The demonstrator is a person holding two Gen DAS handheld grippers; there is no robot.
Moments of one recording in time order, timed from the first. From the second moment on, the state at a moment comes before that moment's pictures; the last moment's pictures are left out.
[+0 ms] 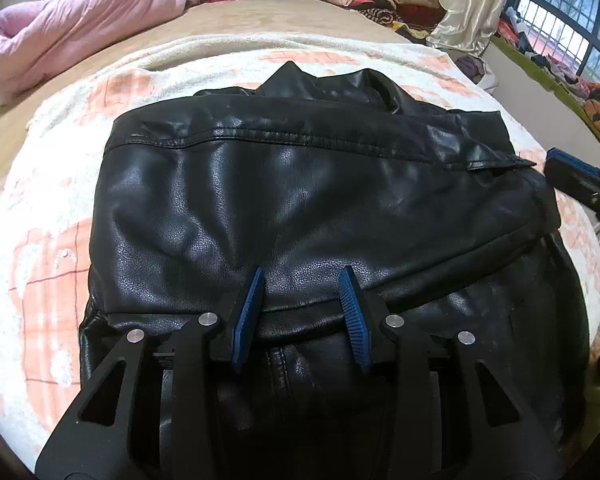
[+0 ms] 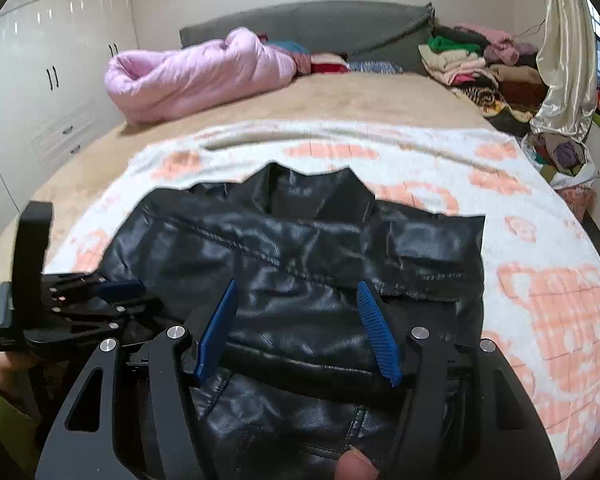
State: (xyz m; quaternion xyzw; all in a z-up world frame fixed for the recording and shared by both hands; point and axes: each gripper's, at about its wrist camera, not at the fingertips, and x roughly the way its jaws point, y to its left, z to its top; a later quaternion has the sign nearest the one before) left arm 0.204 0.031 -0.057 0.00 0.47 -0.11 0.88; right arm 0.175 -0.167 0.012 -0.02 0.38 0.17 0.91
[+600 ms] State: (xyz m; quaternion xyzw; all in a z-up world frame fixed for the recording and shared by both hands) left arm 0.202 0.032 -0.054 -0.01 0.46 -0.11 0.88; right arm 0.184 -0.174 -0.037 -0.03 0.44 0.12 0.89
